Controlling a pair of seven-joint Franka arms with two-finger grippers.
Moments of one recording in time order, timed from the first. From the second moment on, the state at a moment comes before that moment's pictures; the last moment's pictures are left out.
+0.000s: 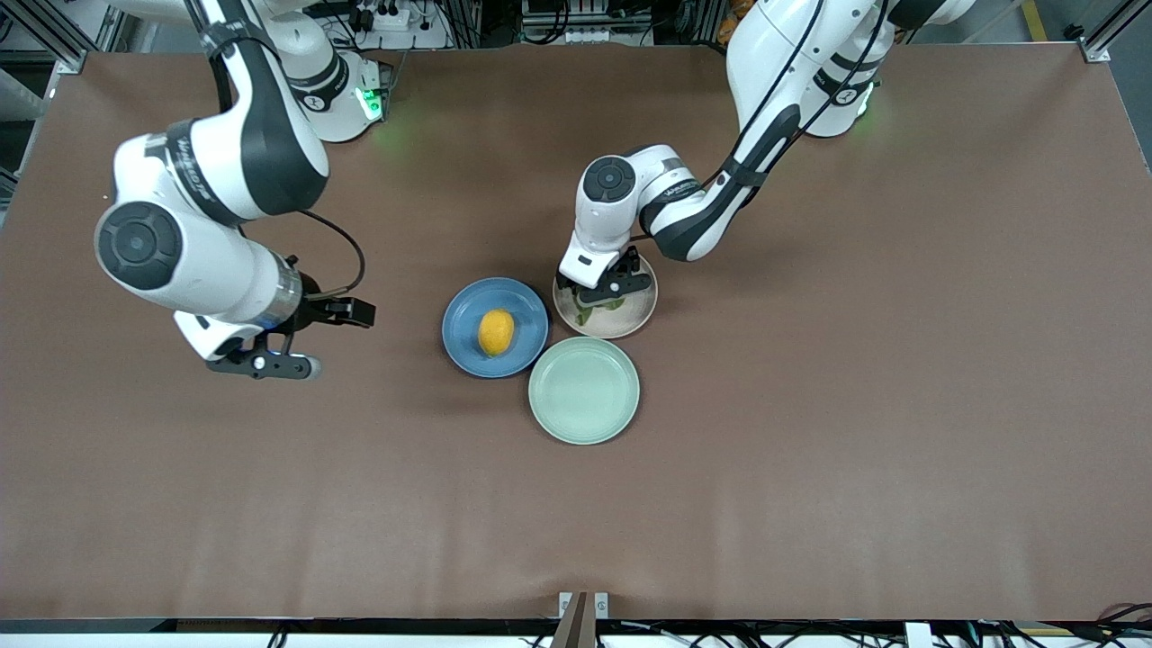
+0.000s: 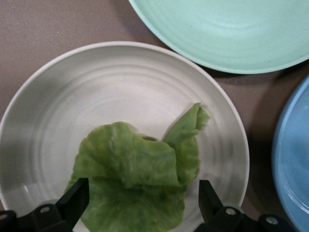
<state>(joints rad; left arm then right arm) -0.55 0.65 -0.35 -1.85 0.31 2.50 -1.33 0.40 0.33 -0.12 -1.57 0.12 1.73 0.35</state>
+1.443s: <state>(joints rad) -0.63 0.67 -0.27 -1.81 0.33 2.50 -1.33 0.61 0.53 -0.12 -1.70 0.14 2.15 0.64</state>
